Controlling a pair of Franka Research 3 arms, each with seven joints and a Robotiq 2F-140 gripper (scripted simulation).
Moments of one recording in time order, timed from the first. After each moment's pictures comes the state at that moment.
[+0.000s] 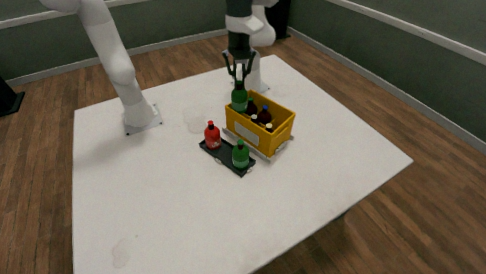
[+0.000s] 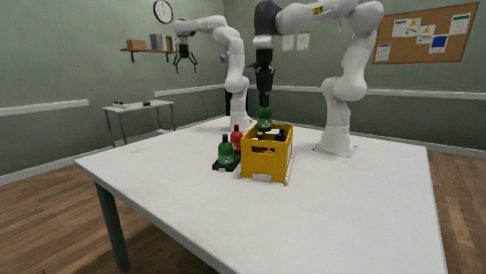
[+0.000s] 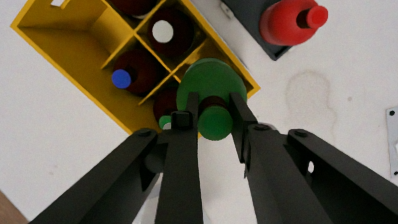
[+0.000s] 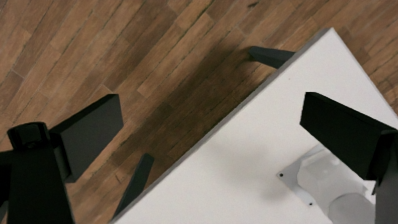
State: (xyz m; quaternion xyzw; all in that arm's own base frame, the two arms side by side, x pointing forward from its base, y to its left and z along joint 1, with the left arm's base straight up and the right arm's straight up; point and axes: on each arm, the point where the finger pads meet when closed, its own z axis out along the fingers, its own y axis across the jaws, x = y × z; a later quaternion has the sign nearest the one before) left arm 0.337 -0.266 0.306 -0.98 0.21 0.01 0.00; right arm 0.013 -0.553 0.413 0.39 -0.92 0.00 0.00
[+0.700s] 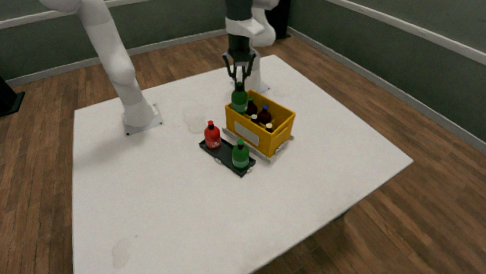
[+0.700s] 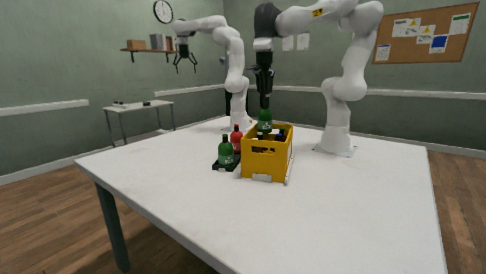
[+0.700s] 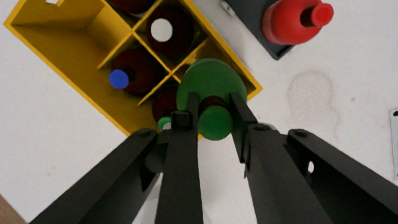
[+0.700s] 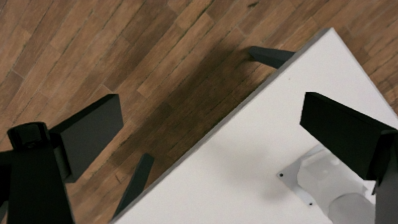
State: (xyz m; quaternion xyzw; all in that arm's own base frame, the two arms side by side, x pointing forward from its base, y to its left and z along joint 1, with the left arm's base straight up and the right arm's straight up) left arm 0.337 -0.265 0.296 -0.98 0.21 0.01 0.01; right arm 0.013 -0.553 0.413 0.39 -0.92 0.00 0.00
